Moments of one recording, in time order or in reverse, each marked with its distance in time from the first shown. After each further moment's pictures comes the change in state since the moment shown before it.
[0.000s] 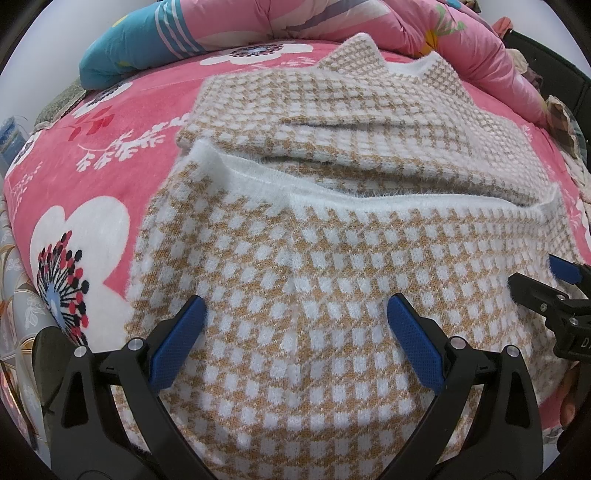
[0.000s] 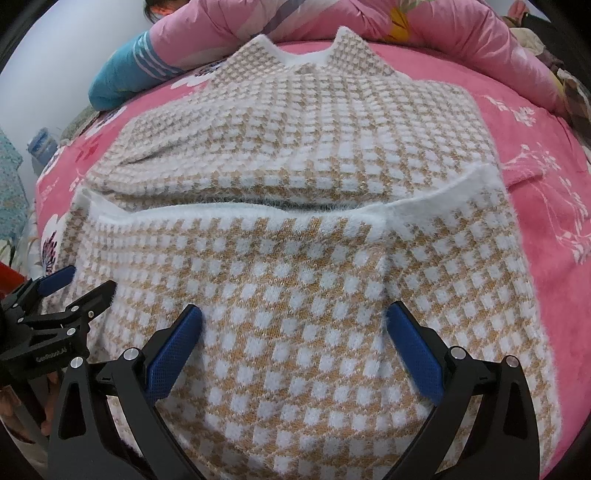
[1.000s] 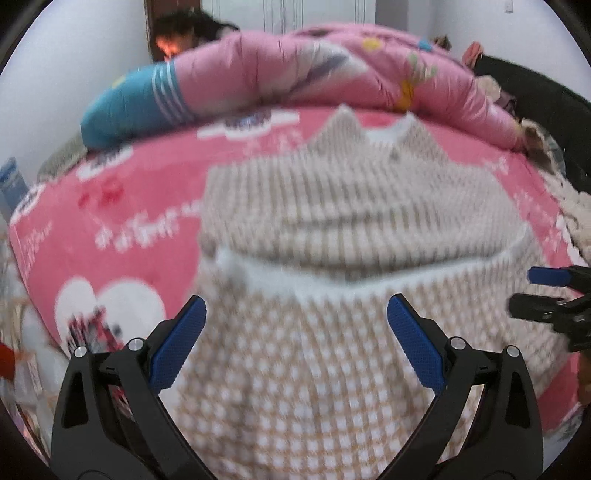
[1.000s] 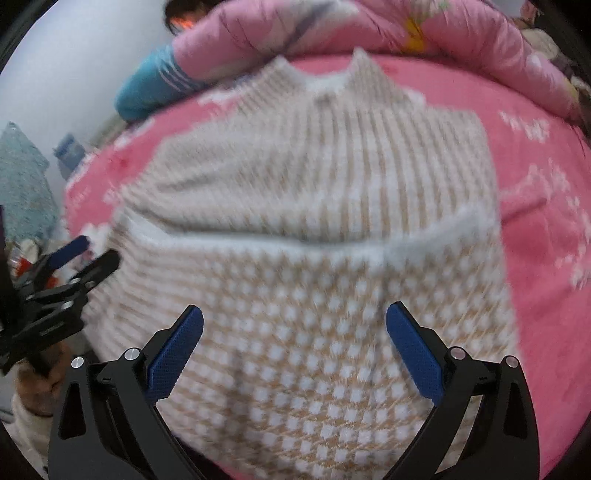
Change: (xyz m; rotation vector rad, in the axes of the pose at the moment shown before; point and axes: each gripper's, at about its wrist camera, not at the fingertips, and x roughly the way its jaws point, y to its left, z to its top) left arm -0.053 0.017 0.030 0.070 -0.232 -0.016; right arm -0.045 -0.009 0.026 -0.029 -0.041 0.142
